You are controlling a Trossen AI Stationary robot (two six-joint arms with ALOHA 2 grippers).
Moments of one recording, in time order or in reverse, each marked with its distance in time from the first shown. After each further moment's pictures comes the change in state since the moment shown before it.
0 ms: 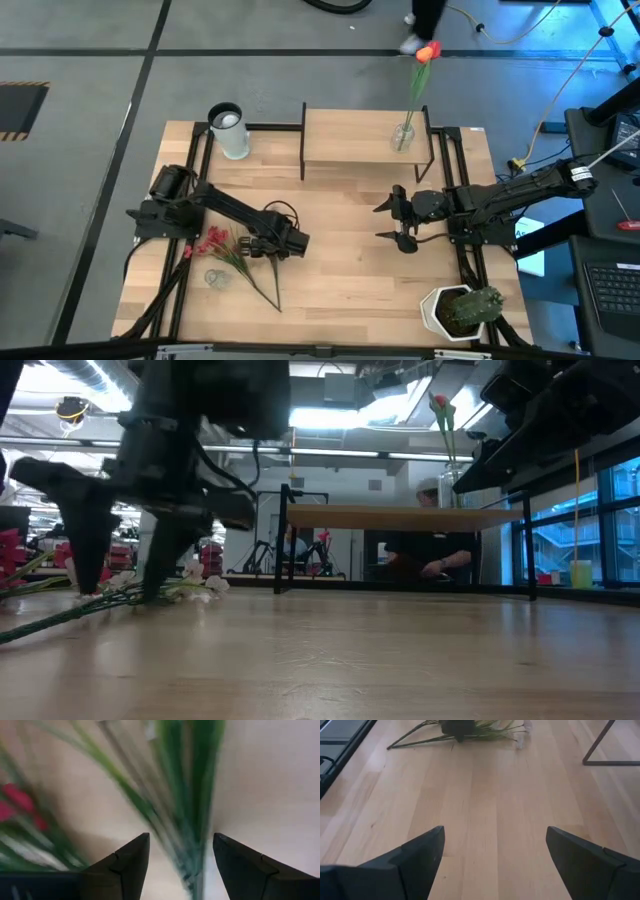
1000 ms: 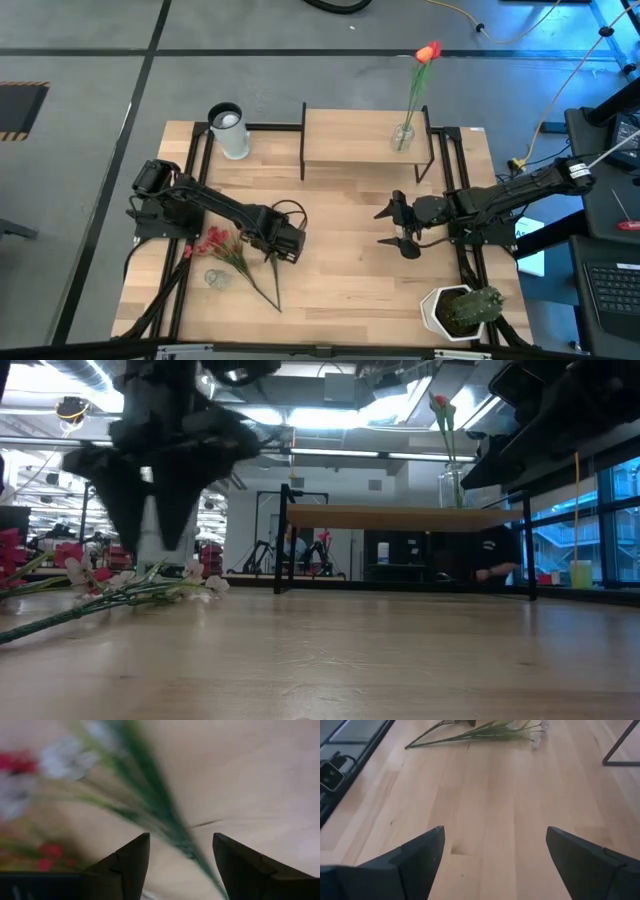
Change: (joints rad) left arm -0.029 -0.145 0.000 -0.022 -0.087 0.417; right arm 0.066 -0.001 0.000 0.002 0.000 0.032
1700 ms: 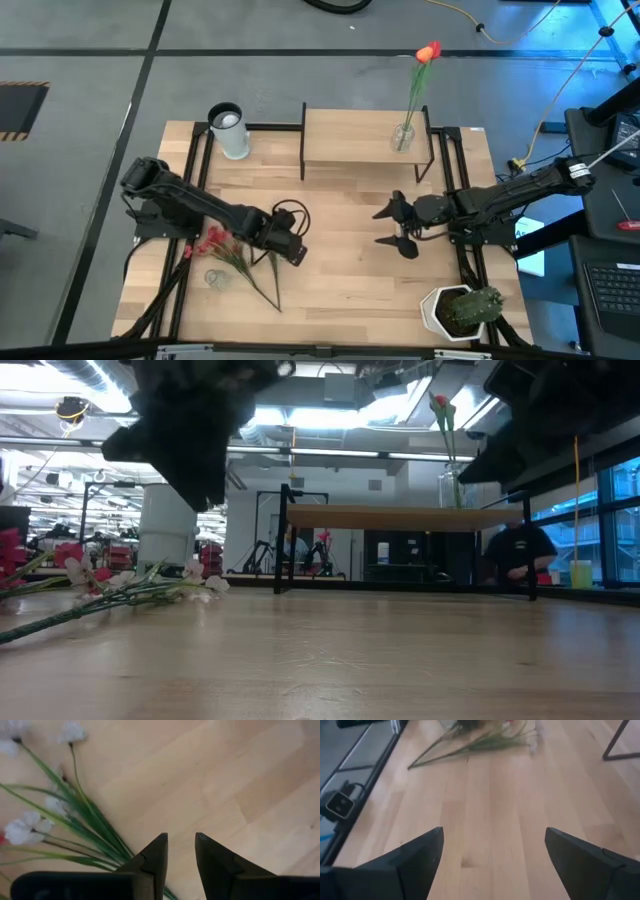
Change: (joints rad) left arm -0.051 -0.086 0.008 0.152 -0.228 0.147; right arm 0.000 0.003 0.000 0.042 -0.001 0.126
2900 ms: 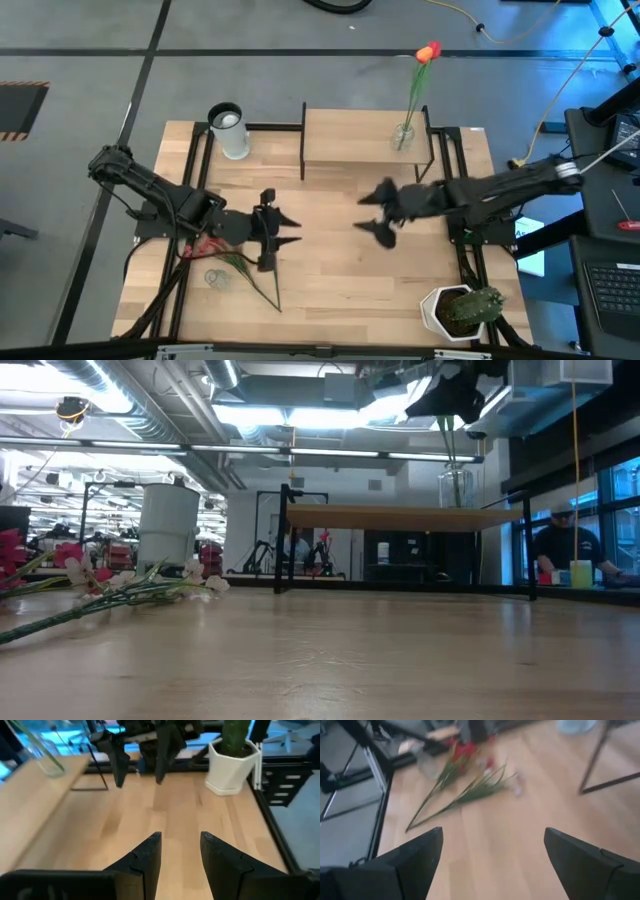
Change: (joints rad) left arm -0.136 -0.361 0.001 0.380 -0.296 1.115; right arm -0.003 0.243 0.433 -0.184 0.132 0.196
